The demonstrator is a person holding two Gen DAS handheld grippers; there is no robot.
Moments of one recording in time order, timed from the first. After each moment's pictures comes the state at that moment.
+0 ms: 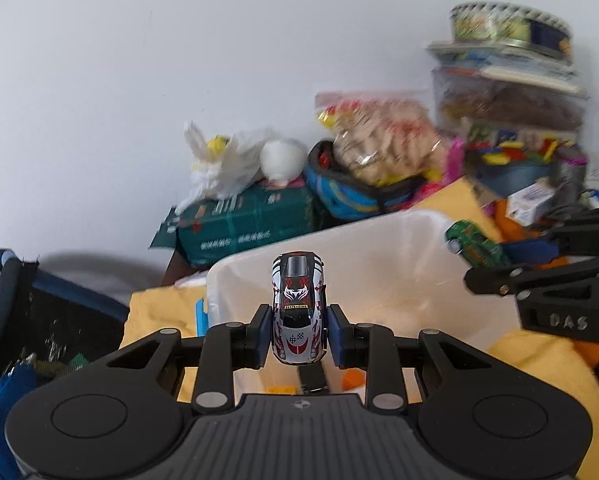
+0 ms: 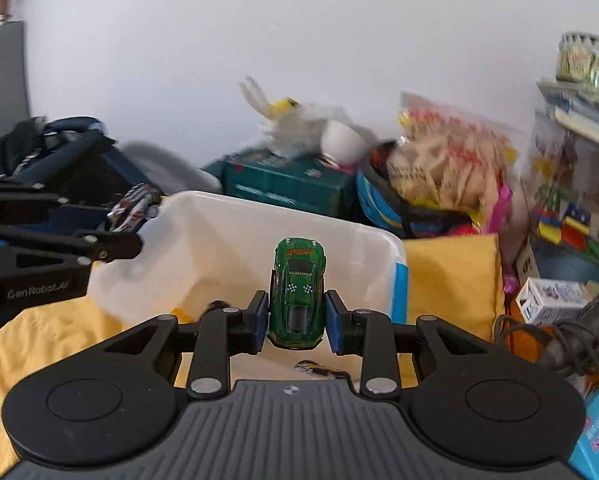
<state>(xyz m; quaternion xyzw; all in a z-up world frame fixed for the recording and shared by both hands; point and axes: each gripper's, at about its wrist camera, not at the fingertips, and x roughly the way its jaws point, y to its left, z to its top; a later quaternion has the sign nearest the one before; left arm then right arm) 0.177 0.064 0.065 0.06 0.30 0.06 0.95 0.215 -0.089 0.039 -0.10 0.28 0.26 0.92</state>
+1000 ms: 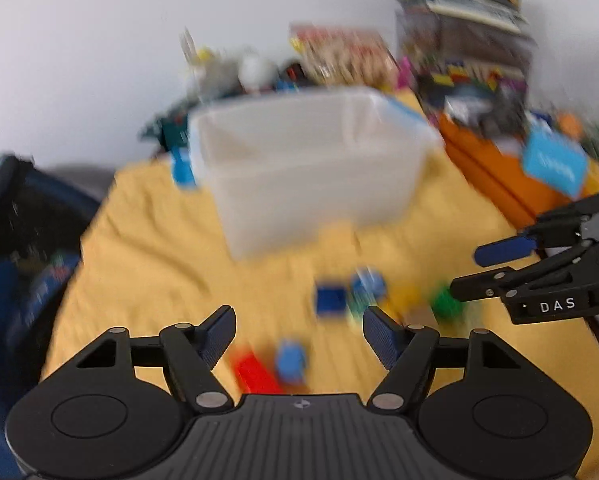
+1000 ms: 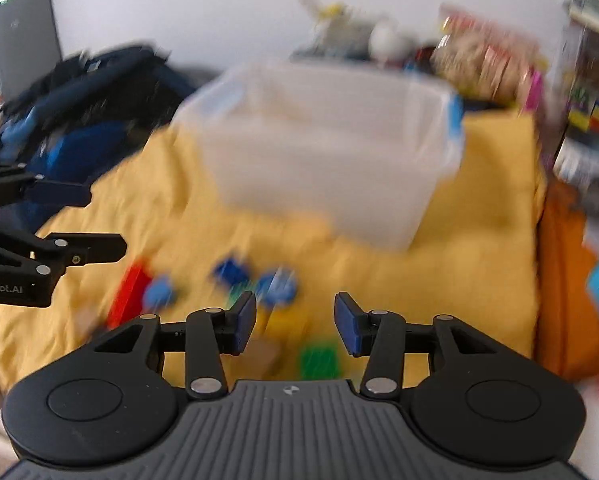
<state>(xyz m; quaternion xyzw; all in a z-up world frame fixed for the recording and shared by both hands) 0.016 0.044 0.000 0.02 0.37 0.01 0.93 0.105 -0.119 -0.028 -0.12 0.39 0.32 0.86</state>
